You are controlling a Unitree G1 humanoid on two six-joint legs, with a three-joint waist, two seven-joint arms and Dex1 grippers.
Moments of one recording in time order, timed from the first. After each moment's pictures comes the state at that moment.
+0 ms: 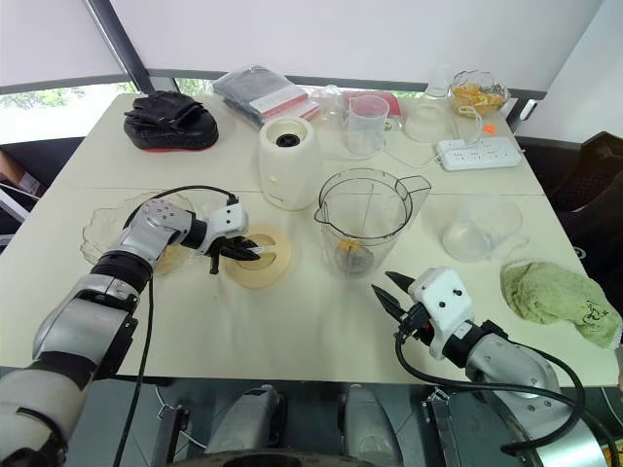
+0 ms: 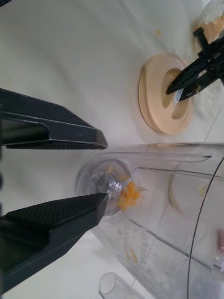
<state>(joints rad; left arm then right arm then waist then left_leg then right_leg) -0.91 0.48 -0.28 0.98 0.16 -0.12 -1.28 0.34 -0.60 -0.14 -0.81 0.36 0.52 0.47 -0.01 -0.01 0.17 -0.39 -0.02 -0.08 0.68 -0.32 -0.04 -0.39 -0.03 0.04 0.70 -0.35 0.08</state>
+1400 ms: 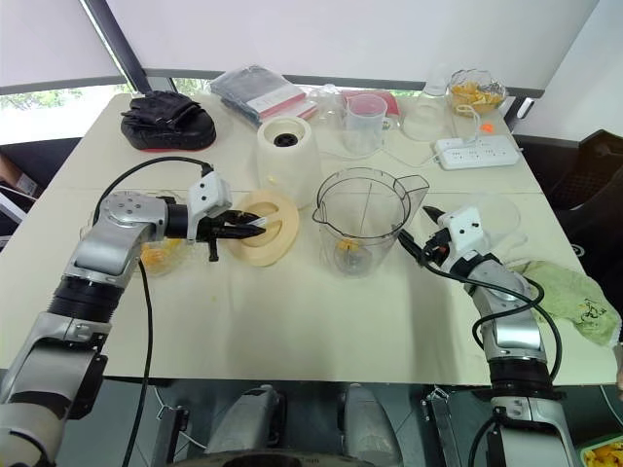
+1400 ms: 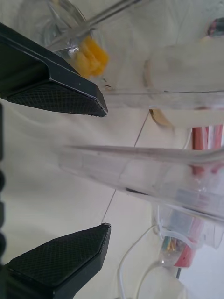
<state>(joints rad) -0.67 0.59 -0.14 0.22 -0.11 0.29 -1.19 -0.28 -0.50 -0.16 0.24 0.24 -0.01 0.68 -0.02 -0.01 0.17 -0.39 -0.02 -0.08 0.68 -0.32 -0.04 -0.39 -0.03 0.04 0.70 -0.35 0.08</state>
